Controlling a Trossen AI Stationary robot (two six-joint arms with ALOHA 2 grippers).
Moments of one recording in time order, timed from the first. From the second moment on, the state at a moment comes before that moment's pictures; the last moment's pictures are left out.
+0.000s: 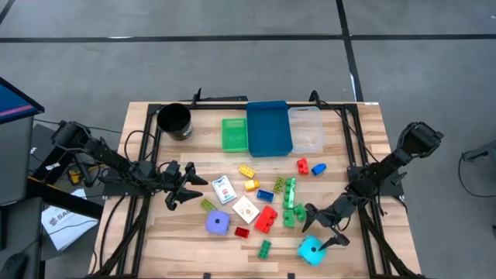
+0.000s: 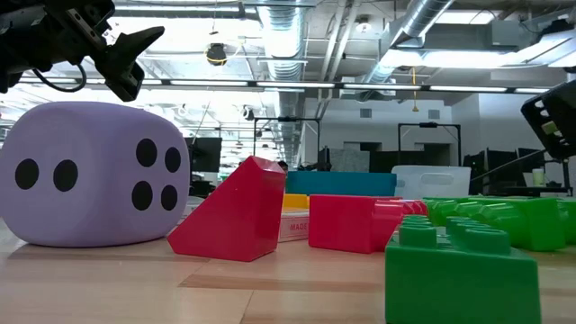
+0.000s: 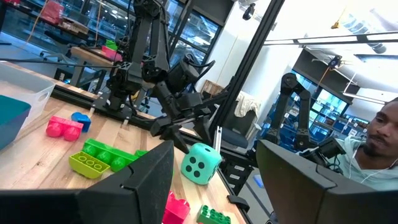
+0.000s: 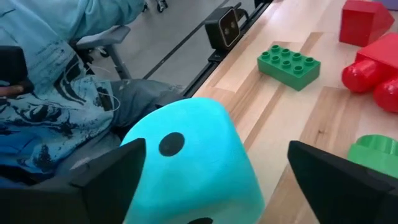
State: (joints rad) left arm -0.39 0.99 0.02 1.17 -0.20 -0.41; right arm 0.71 1.34 0.24 0.68 -0.10 0.32
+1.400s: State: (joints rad) left arm -0.39 0.99 0.02 1.17 -0.20 -0.41; right arm 0.86 1.34 0.66 -0.15 -0.03 -0.02
